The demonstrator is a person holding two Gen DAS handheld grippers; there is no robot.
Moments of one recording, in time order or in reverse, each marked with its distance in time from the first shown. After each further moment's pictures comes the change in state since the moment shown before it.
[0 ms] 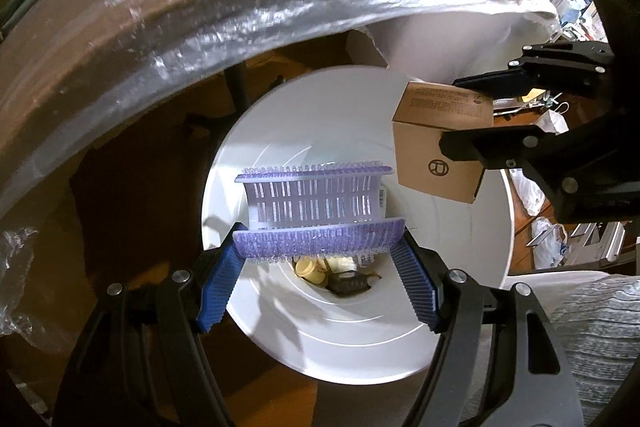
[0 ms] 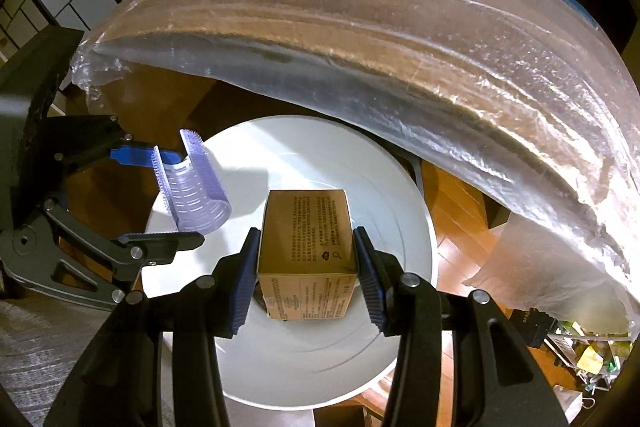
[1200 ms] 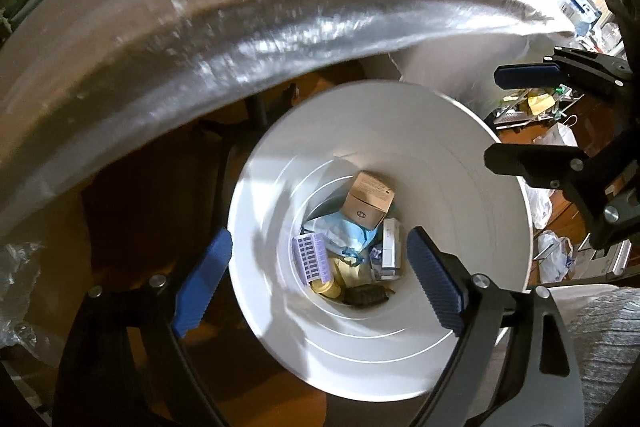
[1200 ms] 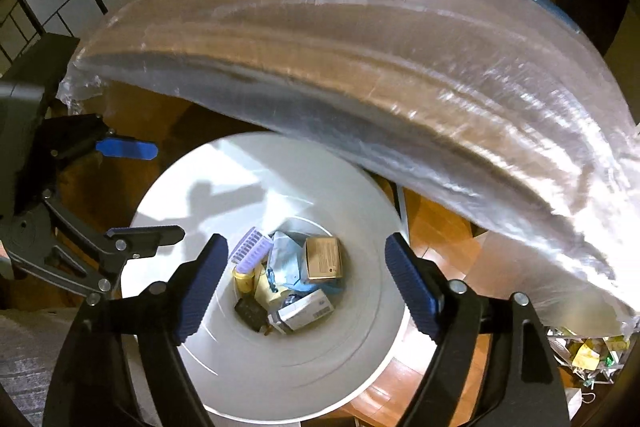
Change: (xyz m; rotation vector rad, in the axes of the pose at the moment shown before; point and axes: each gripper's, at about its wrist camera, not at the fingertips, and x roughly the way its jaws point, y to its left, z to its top) left arm -0.015 0.009 0.006 -0.035 -0.044 0.019; right arm -0.011 0.002 -0.012 0.017 -0.068 -0.064
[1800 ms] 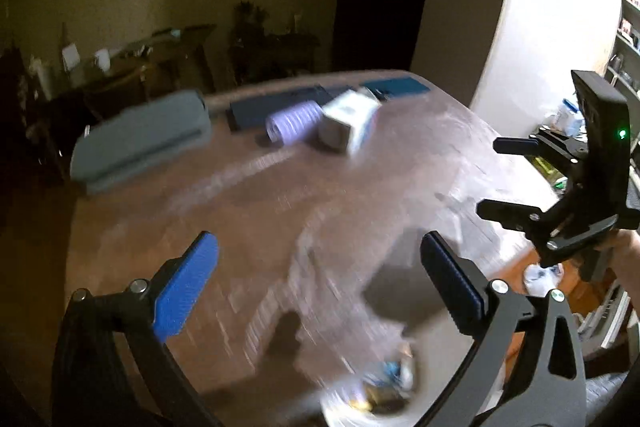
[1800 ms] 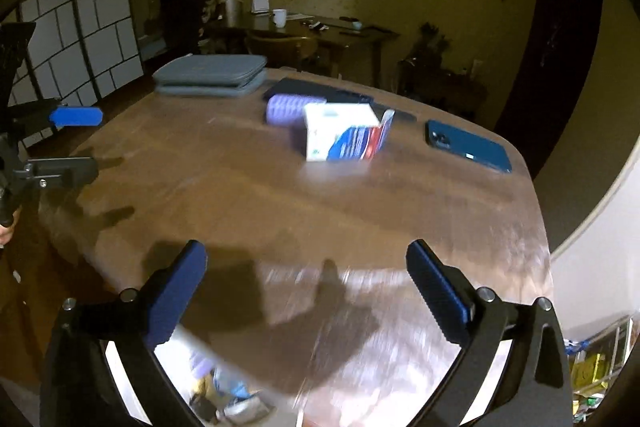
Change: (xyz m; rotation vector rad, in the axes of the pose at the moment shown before) left arm -0.123 0.062 0.138 -0.006 -0.409 0.075; right arm -0.073 -0.069 0.122 -0.013 -0.335 -0.115
